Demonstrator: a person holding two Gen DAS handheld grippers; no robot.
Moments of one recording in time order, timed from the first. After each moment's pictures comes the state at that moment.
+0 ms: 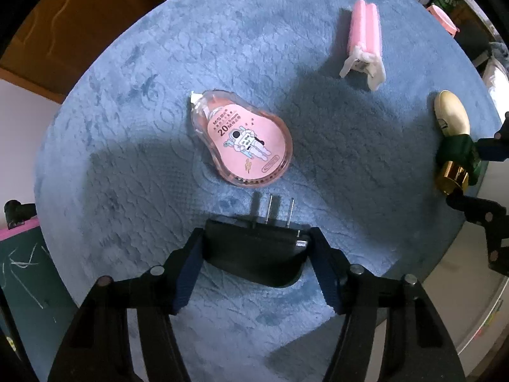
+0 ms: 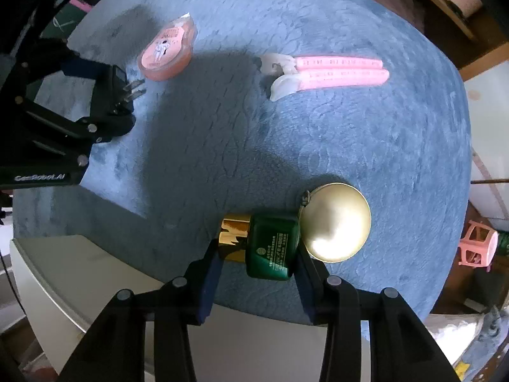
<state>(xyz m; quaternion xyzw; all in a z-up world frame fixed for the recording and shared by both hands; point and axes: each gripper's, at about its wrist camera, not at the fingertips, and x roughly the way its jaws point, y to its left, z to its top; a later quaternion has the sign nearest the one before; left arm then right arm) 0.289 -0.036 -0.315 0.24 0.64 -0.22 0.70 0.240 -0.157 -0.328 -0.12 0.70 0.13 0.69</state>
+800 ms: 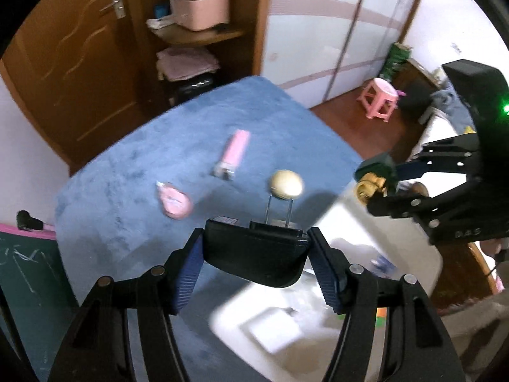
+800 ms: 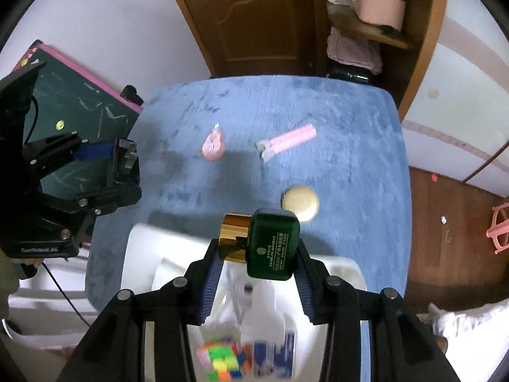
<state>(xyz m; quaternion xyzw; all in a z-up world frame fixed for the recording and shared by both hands) 0.167 -0.050 -0.127 0.13 0.51 -0.33 0.79 0.146 -0.239 -0.170 0.01 0.58 0.15 0.80</state>
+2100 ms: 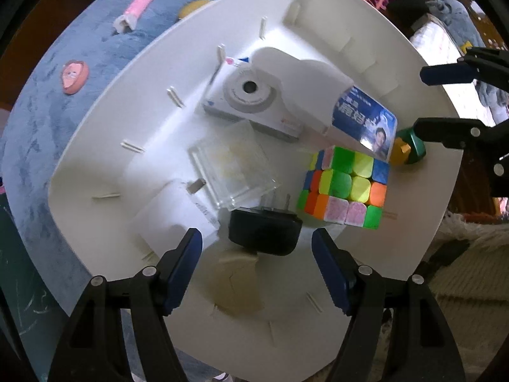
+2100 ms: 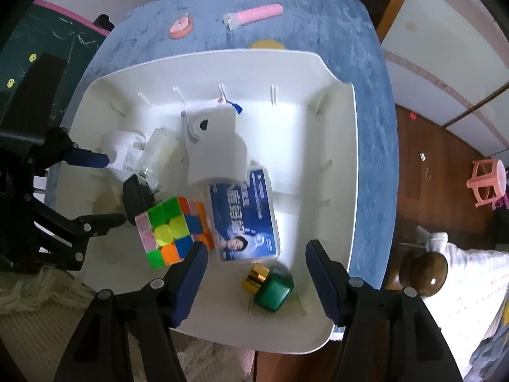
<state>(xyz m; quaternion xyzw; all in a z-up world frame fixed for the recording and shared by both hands) 0.068 -0.097 -0.250 0.23 0.66 -0.32 0.65 0.037 -0.265 -0.246 -0.04 0.67 0.10 0.74</state>
